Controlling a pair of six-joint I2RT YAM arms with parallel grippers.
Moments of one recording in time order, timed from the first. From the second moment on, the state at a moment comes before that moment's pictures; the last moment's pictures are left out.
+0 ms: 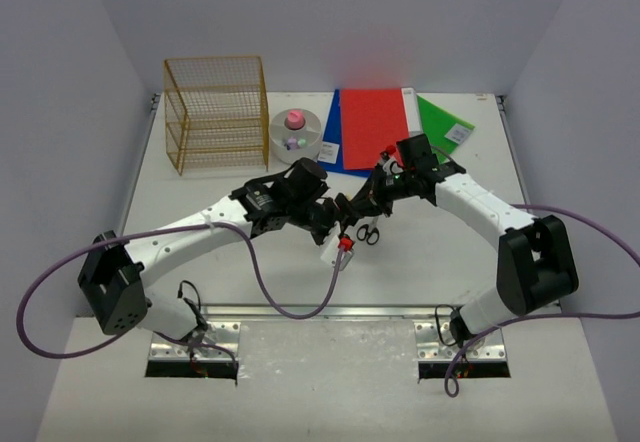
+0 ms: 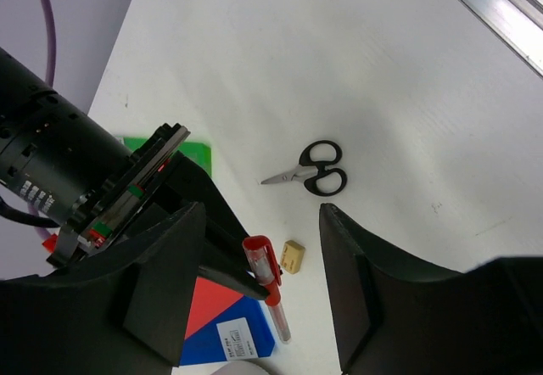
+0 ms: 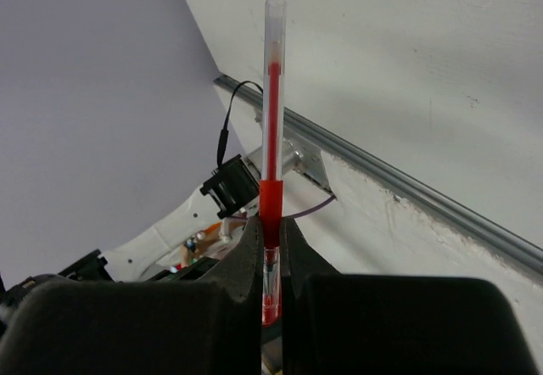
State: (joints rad) left arm -0.85 1.40 1.13 -0.48 0.62 1.41; right arm 0.35 1.52 0.98 -0.41 -0.80 1.00
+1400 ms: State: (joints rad) left arm -0.85 1.50 1.15 -0.48 0.51 1.37; right arm 0.43 1.50 1.06 -0.52 -0.65 0.65
